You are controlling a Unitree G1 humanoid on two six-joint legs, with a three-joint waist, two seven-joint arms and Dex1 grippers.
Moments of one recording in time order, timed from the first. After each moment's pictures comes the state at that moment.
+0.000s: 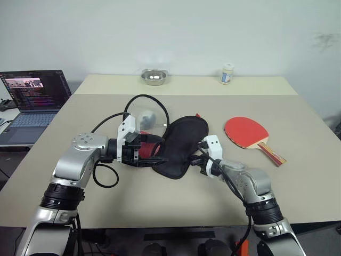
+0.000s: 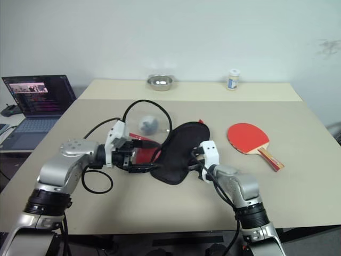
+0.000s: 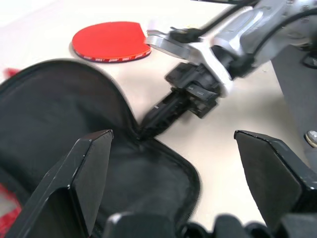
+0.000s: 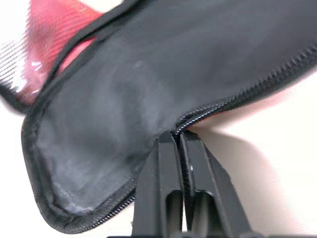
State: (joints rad) left arm -0.56 0.70 -0.07 0.05 -0.42 0.43 -1.30; right arm -0.50 -0.14 0.06 -0.01 0.42 0.98 0.24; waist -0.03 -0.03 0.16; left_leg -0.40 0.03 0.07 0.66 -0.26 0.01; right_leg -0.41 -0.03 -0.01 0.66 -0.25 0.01
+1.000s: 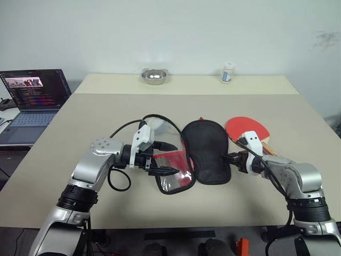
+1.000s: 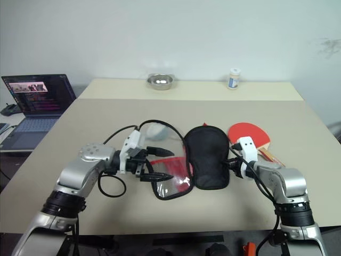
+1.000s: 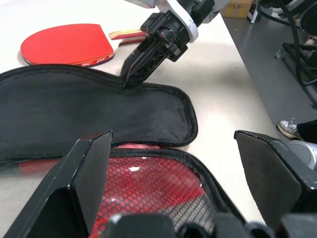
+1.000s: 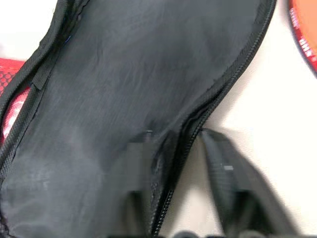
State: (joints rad) left arm -0.56 0.63 -0.15 0.08 -0.39 0.33 -1.34; right arm -0.47 -0.46 -0.06 -0.10 0.47 1.12 0.40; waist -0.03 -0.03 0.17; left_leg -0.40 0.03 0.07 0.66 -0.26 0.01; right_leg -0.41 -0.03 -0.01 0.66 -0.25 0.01
